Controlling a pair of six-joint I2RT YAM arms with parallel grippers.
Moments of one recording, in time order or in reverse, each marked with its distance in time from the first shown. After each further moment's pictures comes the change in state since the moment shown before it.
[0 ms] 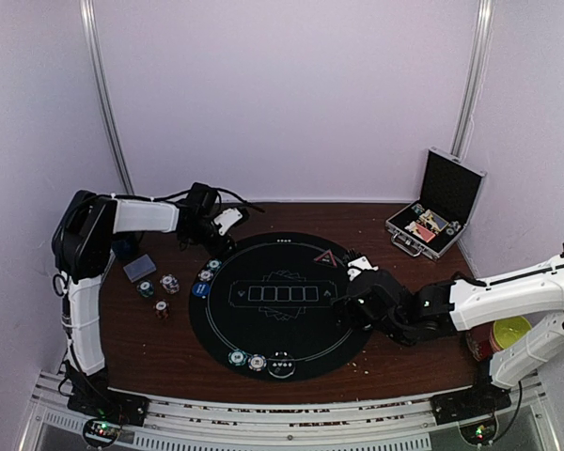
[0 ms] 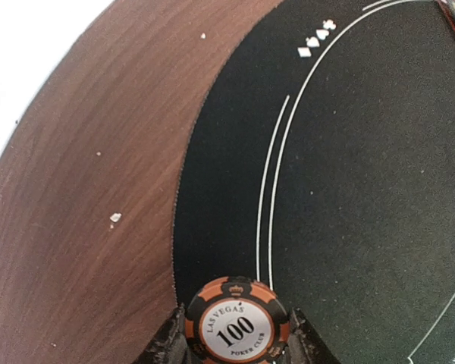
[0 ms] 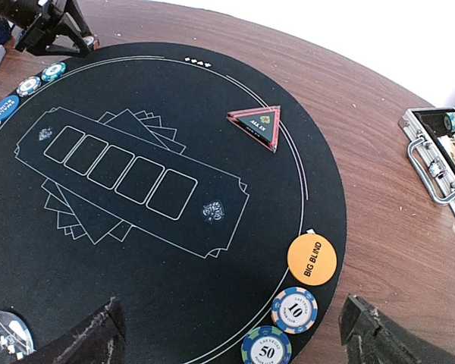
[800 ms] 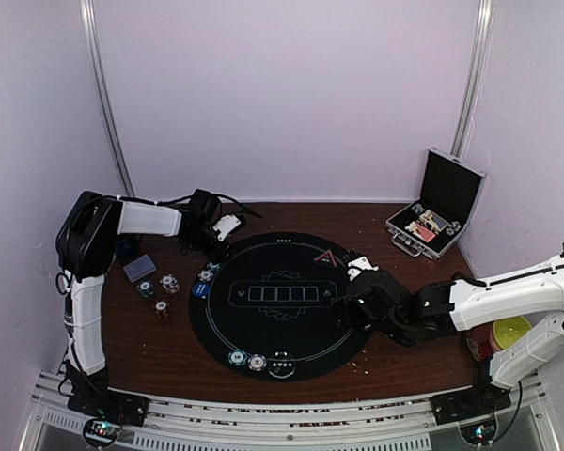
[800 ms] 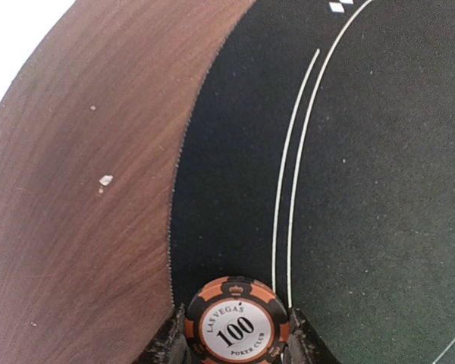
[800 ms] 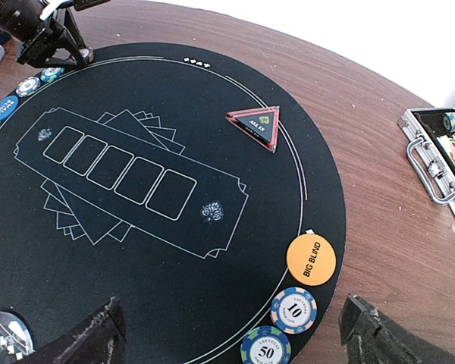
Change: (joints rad) left arm 0.000 0.035 -0.018 0.000 -0.064 -0.051; right arm 0.000 0.000 0.000 0.000 0.003 0.000
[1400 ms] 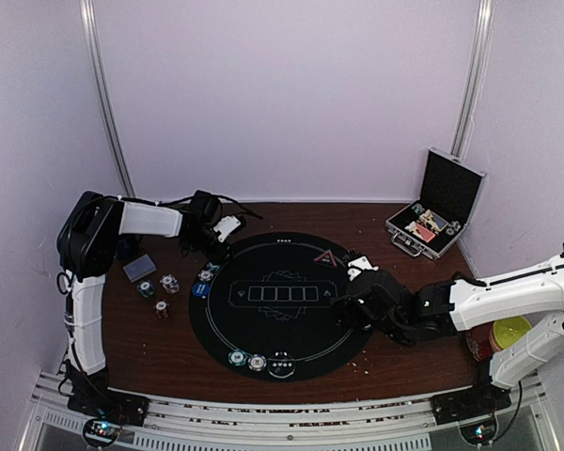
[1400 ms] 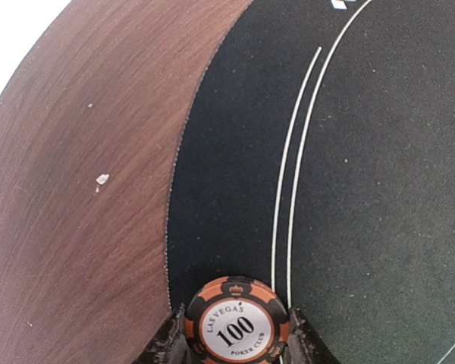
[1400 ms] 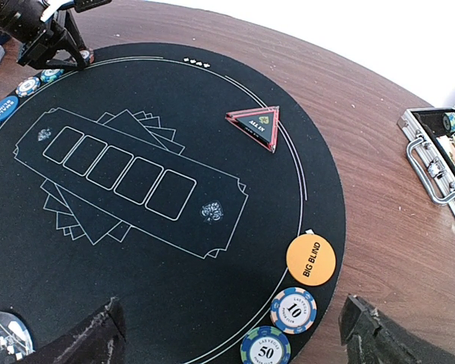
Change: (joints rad) left arm 0.000 0.010 0.000 0.004 -0.012 -0.002; right arm 0.000 0.000 0.000 0.000 0.001 0.000
